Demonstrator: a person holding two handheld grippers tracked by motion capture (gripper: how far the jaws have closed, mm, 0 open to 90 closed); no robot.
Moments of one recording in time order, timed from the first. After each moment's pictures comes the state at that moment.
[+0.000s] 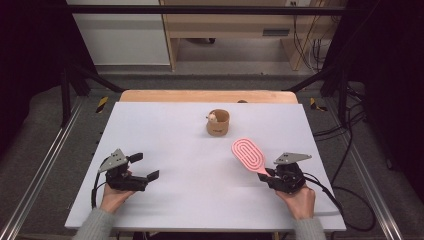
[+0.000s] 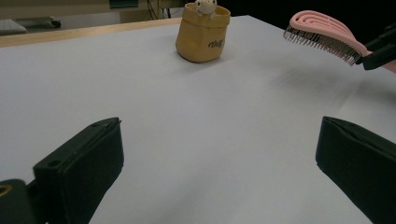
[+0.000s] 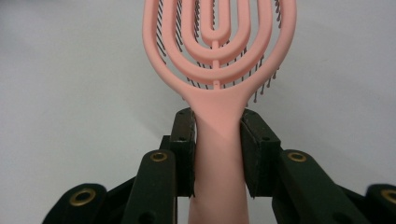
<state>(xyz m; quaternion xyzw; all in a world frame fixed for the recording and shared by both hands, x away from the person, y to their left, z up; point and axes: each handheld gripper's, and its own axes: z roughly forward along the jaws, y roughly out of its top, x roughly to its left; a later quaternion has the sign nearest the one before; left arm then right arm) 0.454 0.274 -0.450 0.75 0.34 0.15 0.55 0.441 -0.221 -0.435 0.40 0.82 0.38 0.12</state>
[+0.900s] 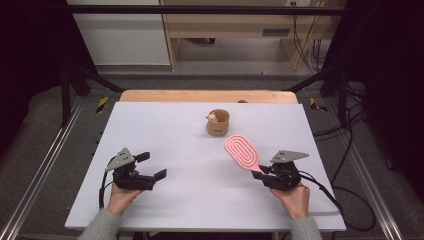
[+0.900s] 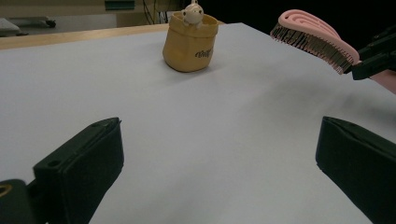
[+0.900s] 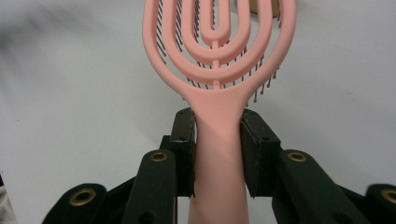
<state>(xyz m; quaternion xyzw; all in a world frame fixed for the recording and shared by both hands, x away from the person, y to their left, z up) 0.452 0.252 -0.442 0.74 0.34 0.15 0.56 0.444 -0.210 -0.429 0.38 0.82 0.42 0.12</state>
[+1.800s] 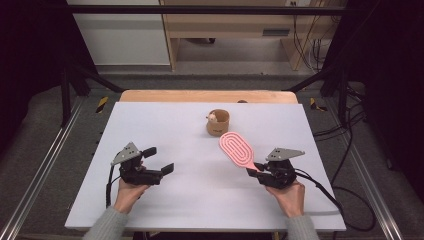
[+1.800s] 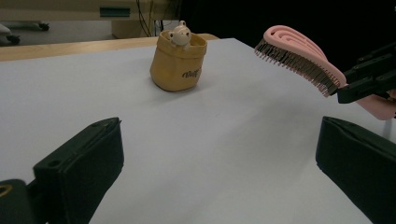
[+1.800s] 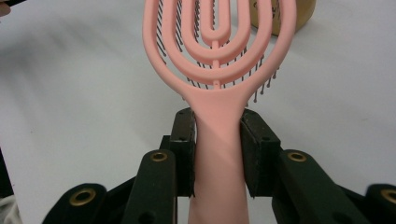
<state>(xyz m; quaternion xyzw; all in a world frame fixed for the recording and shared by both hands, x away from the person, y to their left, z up) 0.459 0.229 -0.426 0.73 0.35 0.13 0.58 0.447 -0.197 -0.422 0.36 0.82 0.43 0.12</state>
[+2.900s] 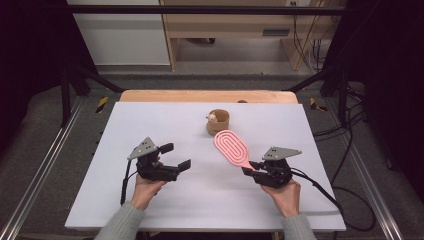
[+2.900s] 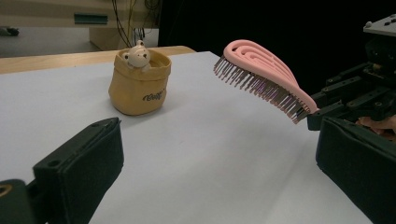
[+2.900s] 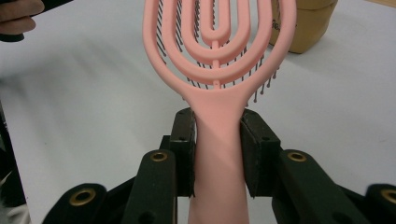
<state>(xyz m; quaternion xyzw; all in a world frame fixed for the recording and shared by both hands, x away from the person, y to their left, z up) 0.465 0.186 -0.415 0.72 0.33 0.10 0.60 0.448 -0.187 -0.417 0.34 0.81 0.45 0.12</state>
